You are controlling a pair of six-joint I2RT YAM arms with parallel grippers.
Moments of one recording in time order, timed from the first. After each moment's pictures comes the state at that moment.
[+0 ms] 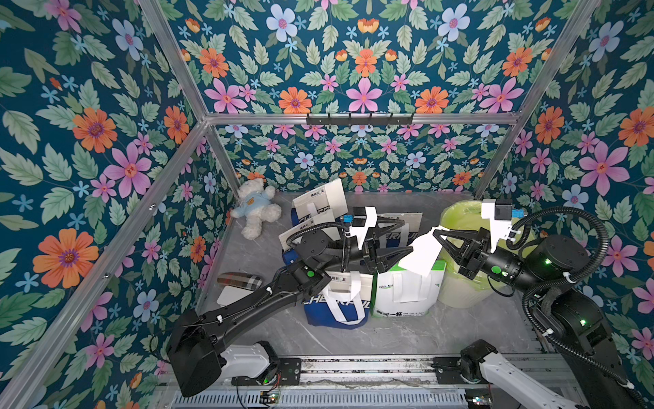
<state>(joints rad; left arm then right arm) -0.93 1.30 1.04 0.70 0.56 -0.34 0.44 0.76 1.27 -0.47 -0.51 0.42</state>
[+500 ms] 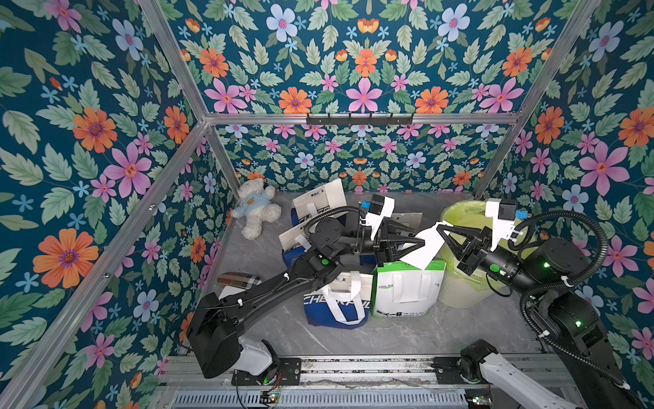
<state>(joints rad) -0.93 1.43 1.18 0.72 0.76 -0.58 0.44 0.72 1.22 -0.43 -0.38 0.42</state>
